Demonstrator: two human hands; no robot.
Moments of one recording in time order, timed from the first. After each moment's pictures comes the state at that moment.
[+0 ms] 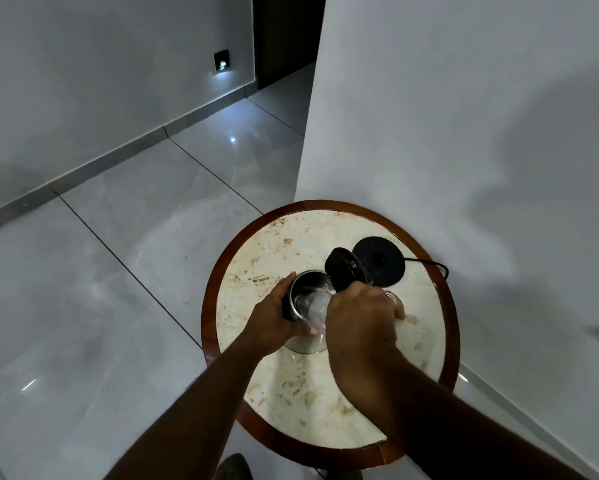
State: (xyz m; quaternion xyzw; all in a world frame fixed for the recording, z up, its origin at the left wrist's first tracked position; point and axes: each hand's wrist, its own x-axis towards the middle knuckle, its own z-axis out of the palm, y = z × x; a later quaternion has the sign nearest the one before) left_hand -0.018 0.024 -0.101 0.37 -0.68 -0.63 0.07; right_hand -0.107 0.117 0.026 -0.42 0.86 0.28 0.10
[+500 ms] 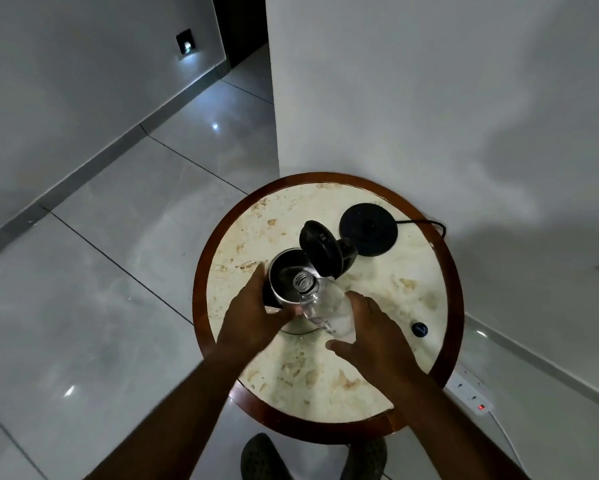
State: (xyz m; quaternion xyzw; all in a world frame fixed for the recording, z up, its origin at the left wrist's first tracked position) left_hand -0.008 0.044 -0.072 0.38 -0.79 -0.47 0.09; right_hand -0.130 0.211 -0.071 -0.37 0.88 -0.17 0.25
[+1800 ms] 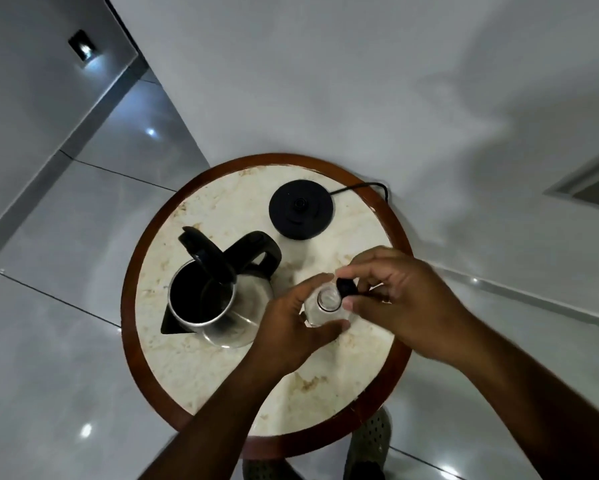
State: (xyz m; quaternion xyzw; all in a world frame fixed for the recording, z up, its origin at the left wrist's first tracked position) left_hand -0.118 0.156 -0.103 0.21 -0.73 -0.65 0.03; right_hand -0.233 0.300 -0.030 -0.32 0.78 -0.46 0.29
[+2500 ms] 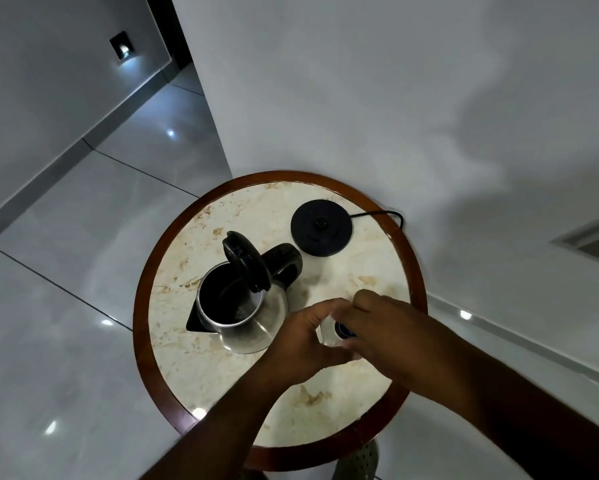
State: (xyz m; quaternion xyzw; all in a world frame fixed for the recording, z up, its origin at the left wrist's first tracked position) left_hand -0.109 0.141 -0.097 0.14 -0.76 -0.64 0.02; right_hand -0.210 0.251 -0.015 -0.54 0.81 0.04 0.24
